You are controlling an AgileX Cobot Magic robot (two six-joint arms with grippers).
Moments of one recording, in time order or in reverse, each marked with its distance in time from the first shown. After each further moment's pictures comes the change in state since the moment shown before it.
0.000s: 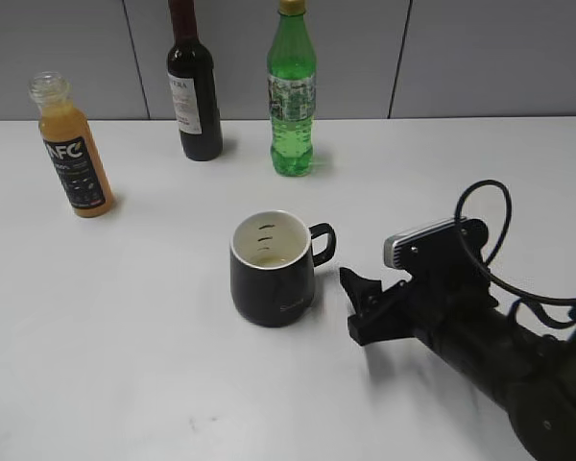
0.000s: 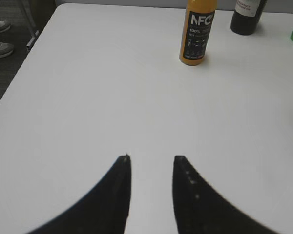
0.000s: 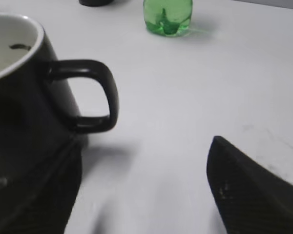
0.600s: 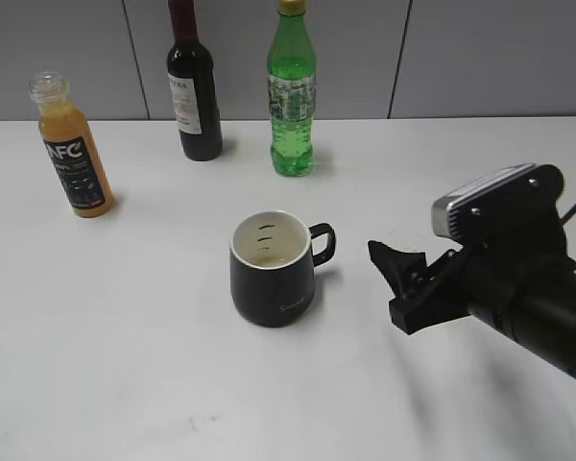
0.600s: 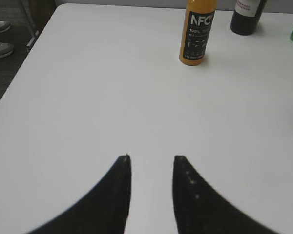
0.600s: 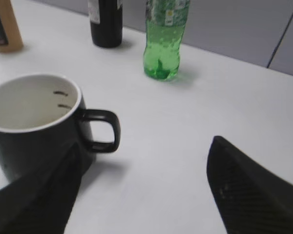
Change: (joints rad) left arm 0.000 0.000 0.000 0.000 0.000 0.000; right arm 0.000 -0.484 0.130 0.014 0.300 -0.171
